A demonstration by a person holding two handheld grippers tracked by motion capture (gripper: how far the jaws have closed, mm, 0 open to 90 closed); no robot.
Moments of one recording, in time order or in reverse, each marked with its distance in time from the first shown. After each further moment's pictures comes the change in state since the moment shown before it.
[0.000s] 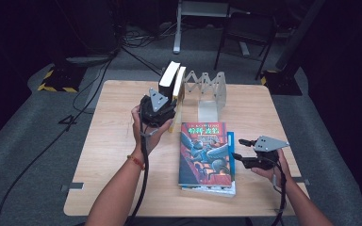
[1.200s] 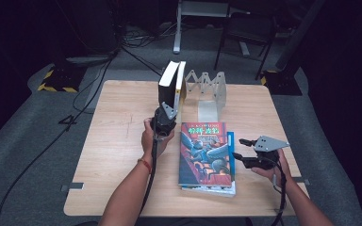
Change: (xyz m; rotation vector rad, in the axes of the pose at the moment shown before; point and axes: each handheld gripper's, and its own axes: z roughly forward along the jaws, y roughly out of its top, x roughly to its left) left arm -0.015 -0.053 0.075 0.251 0.037 0.070; right arm -0.001 -0.001 0.000 -0.001 -0.011 -0.002
